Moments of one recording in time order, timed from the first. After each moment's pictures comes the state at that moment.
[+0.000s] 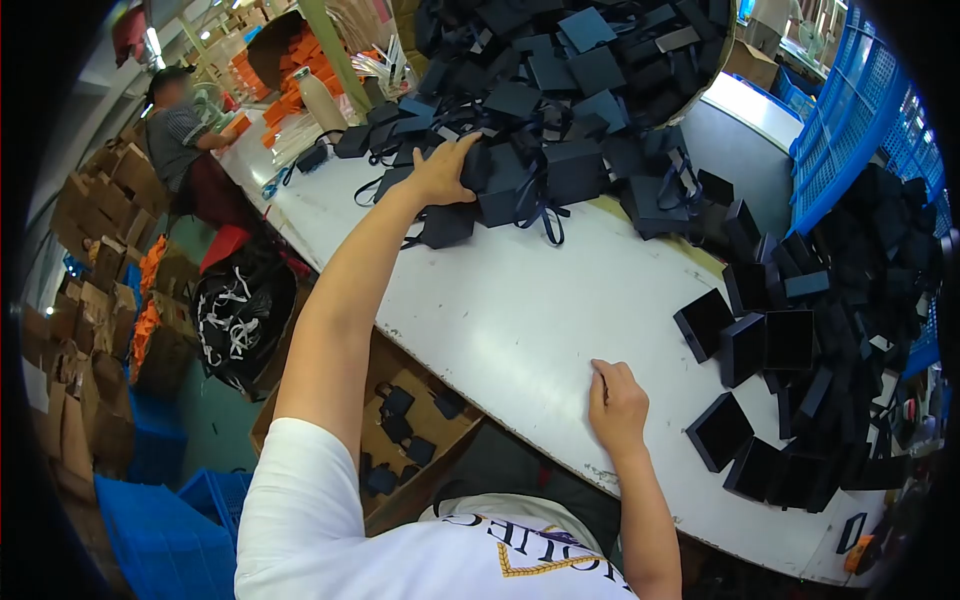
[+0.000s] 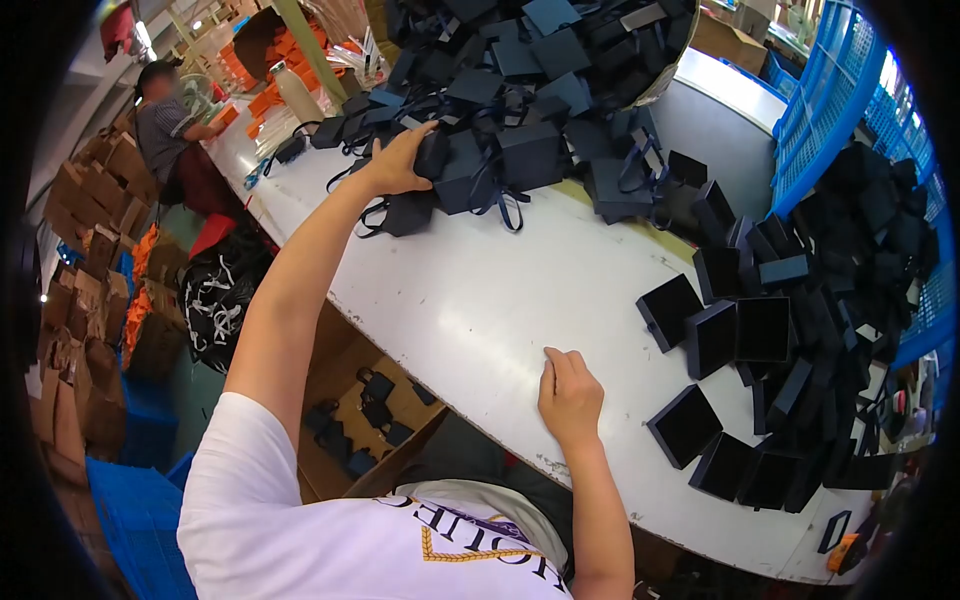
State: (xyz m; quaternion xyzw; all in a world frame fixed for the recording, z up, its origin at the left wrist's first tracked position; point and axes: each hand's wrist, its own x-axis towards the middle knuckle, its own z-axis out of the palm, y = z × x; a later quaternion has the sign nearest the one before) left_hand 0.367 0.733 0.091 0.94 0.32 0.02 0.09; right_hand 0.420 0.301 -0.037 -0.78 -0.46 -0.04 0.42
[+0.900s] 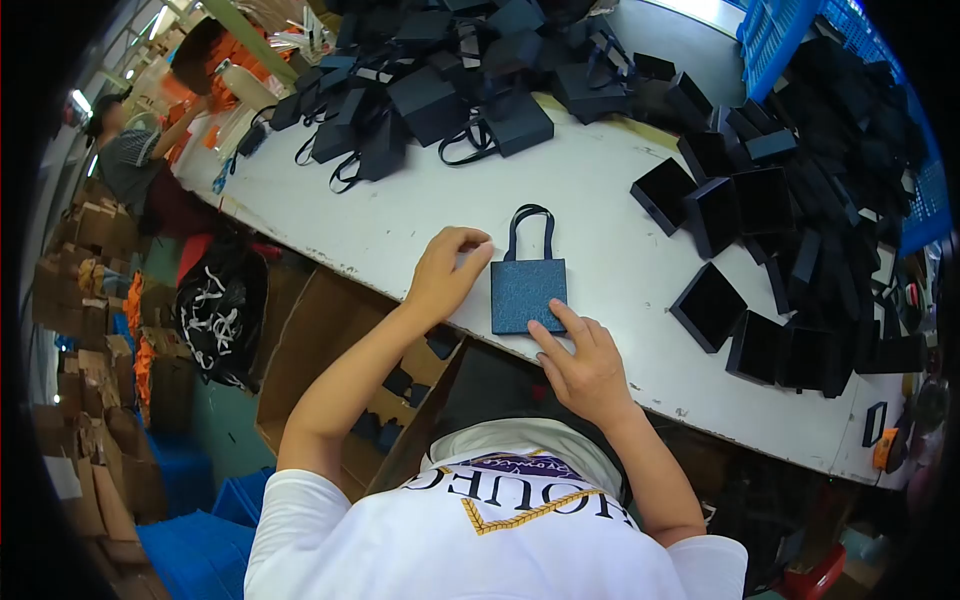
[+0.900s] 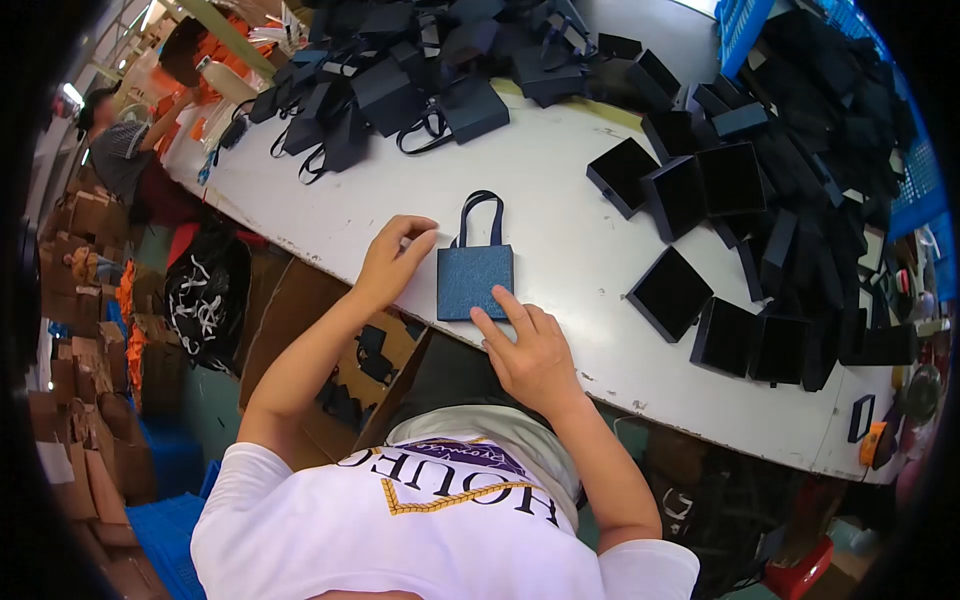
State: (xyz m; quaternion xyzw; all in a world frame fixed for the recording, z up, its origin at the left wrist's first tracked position) left_hand 0.277 0.479 -0.001 0.83 0.27 0.19 0.44; right_hand 0.363 0.224 -0.020 -0.73 -0.58 -0.04 0.35
